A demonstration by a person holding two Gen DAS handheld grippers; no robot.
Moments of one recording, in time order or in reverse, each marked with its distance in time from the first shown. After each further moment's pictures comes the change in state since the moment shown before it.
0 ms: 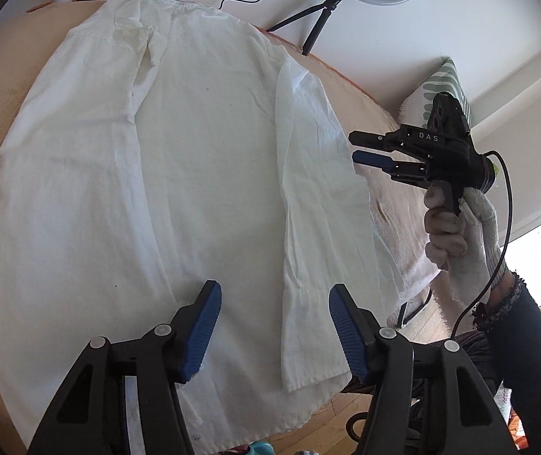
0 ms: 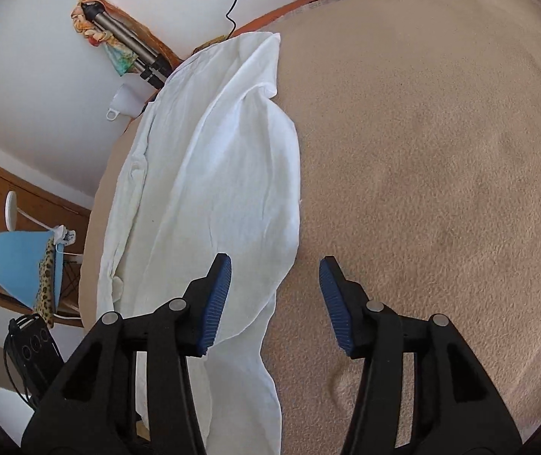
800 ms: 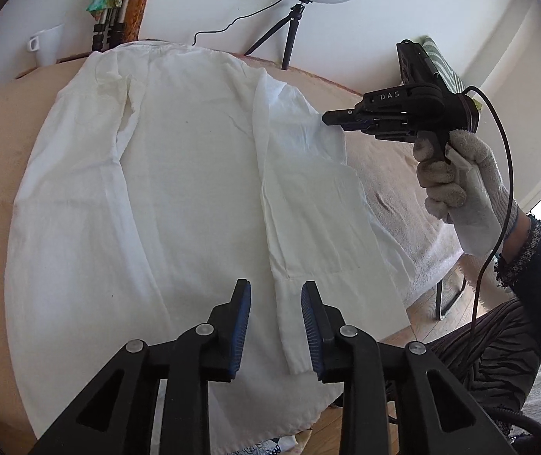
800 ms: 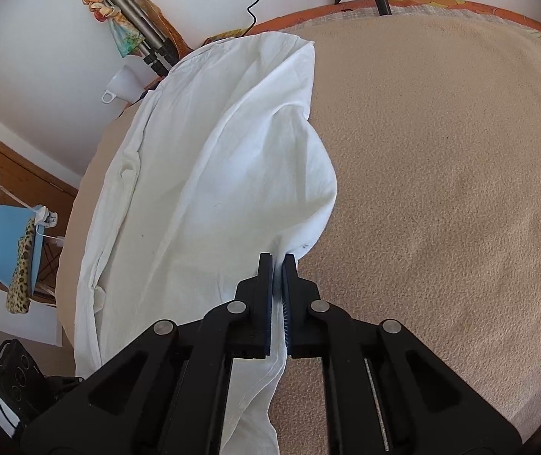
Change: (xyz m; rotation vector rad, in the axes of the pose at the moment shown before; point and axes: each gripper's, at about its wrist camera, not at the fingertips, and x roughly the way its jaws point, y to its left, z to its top) left arm -0.017 -0.039 -0.021 0.189 -0.115 0.140; right arm 0.009 0.033 0.024 -0.136 0.003 -0.059
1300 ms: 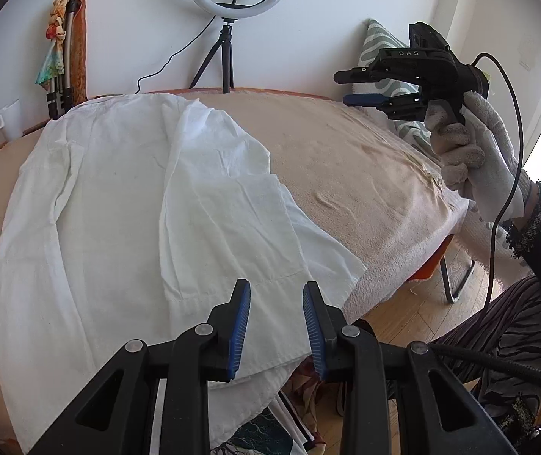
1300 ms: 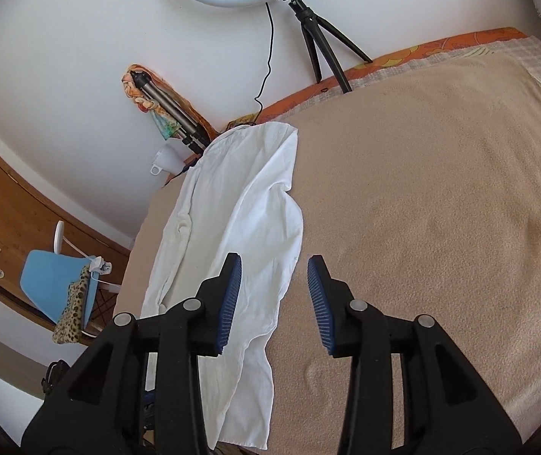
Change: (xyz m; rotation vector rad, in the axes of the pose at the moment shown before) left arm 0.013 -0.085 -0.006 0.198 -0.055 0.005; right arm -0.130 -0.055 -0.028 0.096 -0.243 0.146
